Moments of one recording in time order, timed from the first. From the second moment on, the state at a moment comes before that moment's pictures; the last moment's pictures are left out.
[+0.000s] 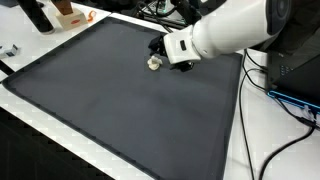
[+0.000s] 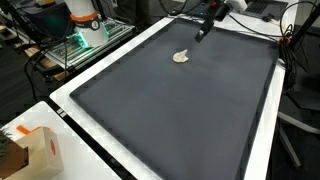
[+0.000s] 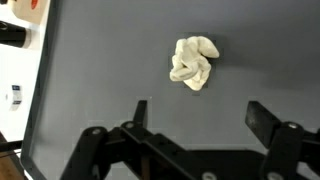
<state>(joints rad) 0.46 0.75 0.02 -1.41 -0.49 1.58 0.49</state>
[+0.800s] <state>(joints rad) 0.23 0.36 0.06 -1.84 -0.20 1.97 0.33</state>
